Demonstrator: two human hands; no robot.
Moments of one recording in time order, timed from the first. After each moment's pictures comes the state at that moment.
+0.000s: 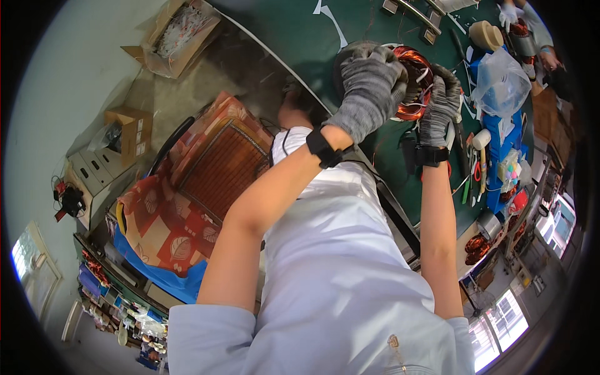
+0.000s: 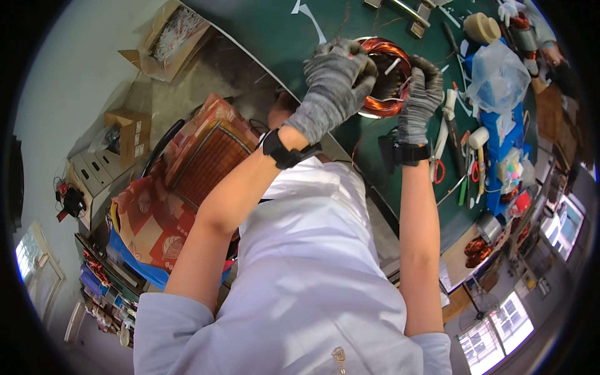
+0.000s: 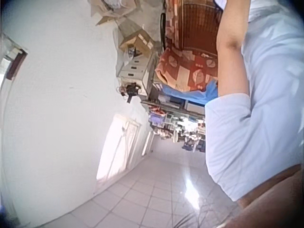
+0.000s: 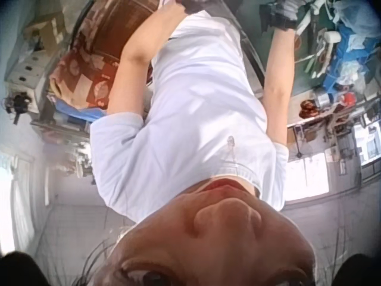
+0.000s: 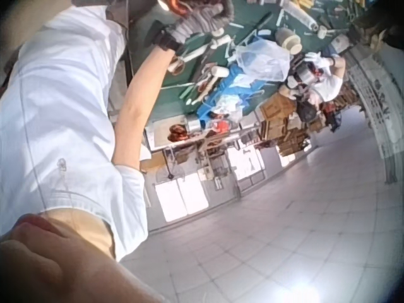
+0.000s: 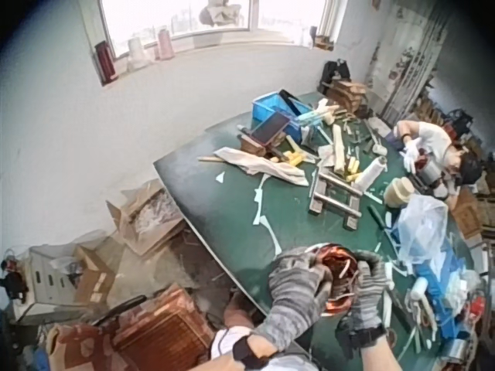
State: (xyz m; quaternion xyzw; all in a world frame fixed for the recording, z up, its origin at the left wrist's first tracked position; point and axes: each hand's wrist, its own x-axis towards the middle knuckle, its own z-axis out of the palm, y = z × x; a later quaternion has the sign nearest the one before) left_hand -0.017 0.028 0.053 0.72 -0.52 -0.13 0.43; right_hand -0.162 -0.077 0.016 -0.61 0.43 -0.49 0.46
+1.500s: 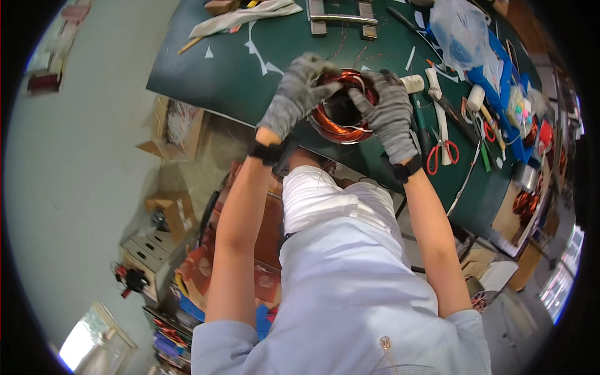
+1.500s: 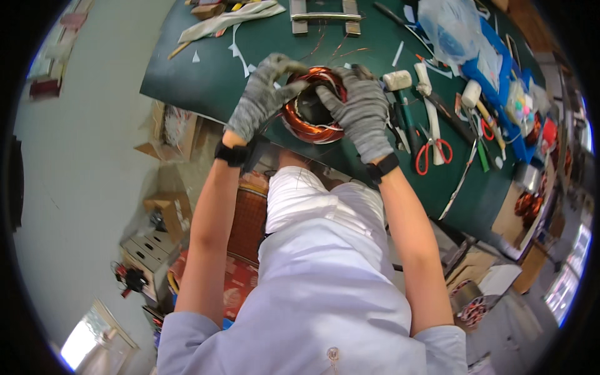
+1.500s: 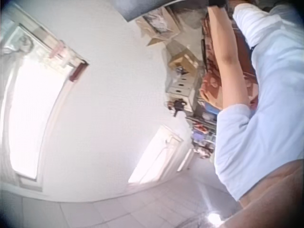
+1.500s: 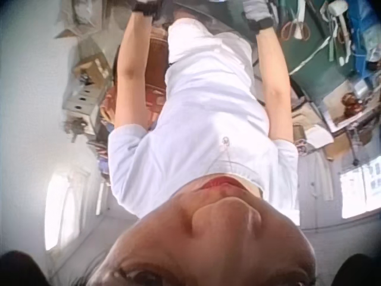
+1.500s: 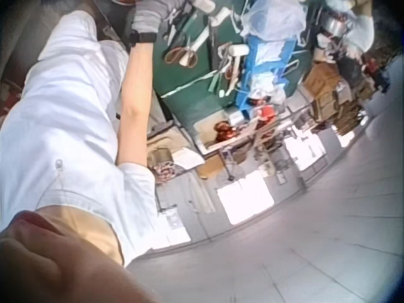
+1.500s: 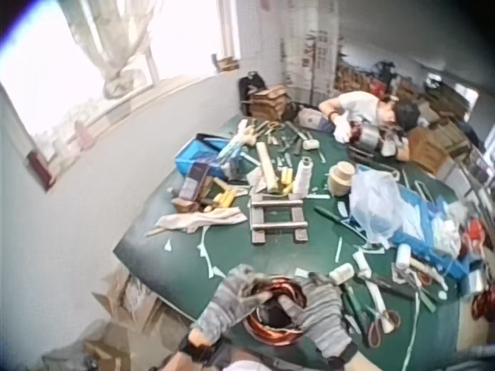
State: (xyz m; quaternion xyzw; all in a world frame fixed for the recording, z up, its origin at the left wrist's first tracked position) left_hand 0.051 -0.039 0.065 0.53 -0.73 -0.30 0.32; right_hand -0.146 -0.057 0.059 -0.82 0.49 -0.25 0.12
